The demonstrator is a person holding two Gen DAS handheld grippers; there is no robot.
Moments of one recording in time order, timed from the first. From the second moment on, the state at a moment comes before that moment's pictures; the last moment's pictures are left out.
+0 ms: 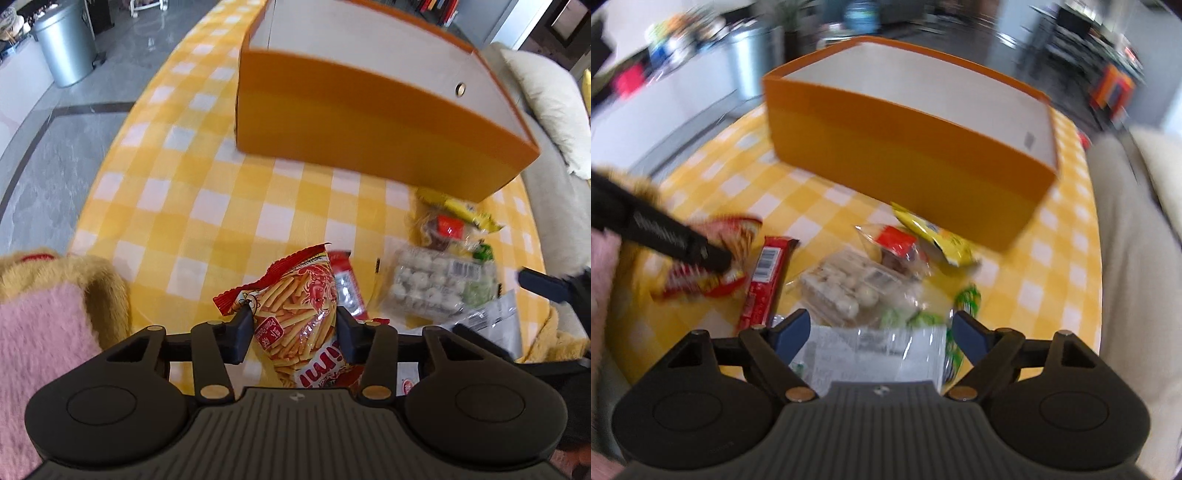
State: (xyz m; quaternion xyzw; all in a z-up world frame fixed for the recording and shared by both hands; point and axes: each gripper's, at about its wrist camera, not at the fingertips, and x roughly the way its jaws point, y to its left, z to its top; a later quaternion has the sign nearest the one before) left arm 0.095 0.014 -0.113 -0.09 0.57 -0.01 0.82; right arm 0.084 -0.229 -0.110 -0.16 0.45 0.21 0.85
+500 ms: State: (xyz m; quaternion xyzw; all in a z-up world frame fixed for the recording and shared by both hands) left arm 0.104 0.020 -0.104 -0.12 0.57 -0.03 0.81; right arm 0.139 -0.211 -0.139 -0.20 0.50 0.31 0.78
